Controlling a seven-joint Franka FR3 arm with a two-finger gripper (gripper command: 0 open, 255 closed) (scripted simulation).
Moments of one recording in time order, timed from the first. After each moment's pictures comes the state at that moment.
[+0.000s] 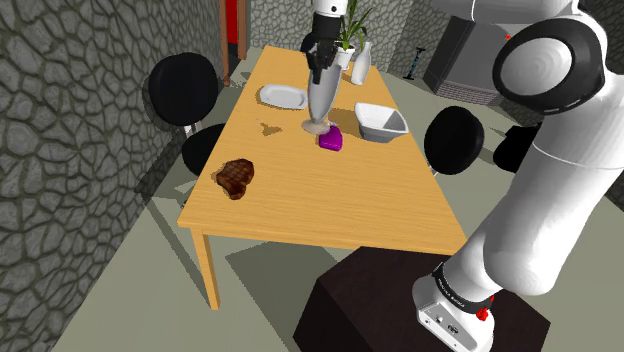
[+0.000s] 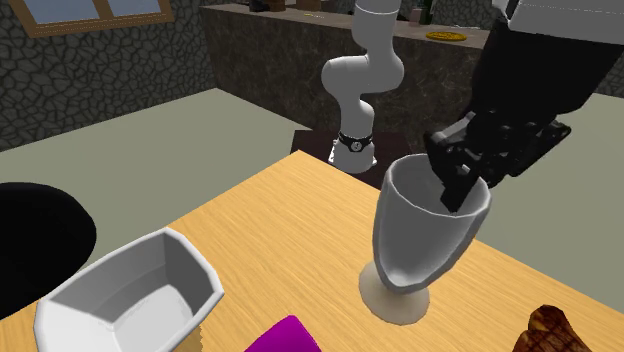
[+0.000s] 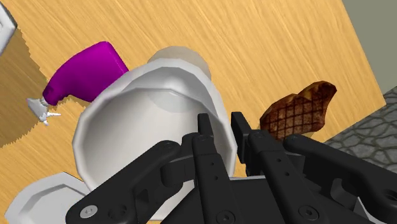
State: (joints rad) arm 0.21 0.25 -0.17 -1.40 0.02 1.60 -0.25
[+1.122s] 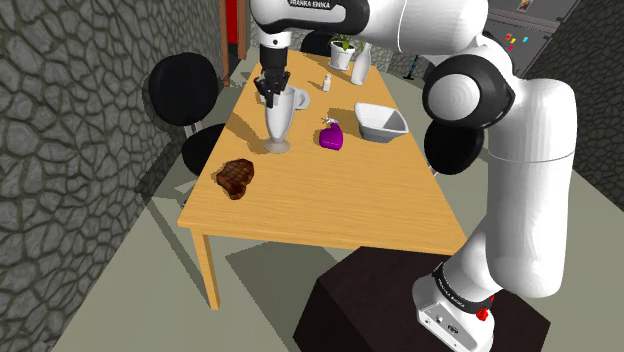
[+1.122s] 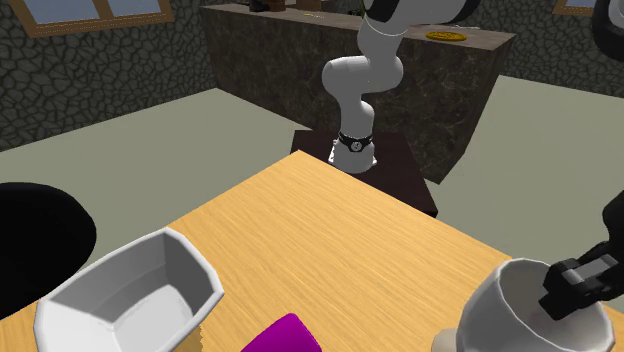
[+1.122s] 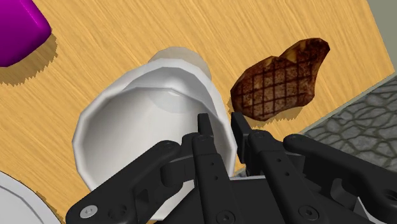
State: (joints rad) arm 0.30 0.55 -0.11 -1.17 0.05 1.67 -0.10
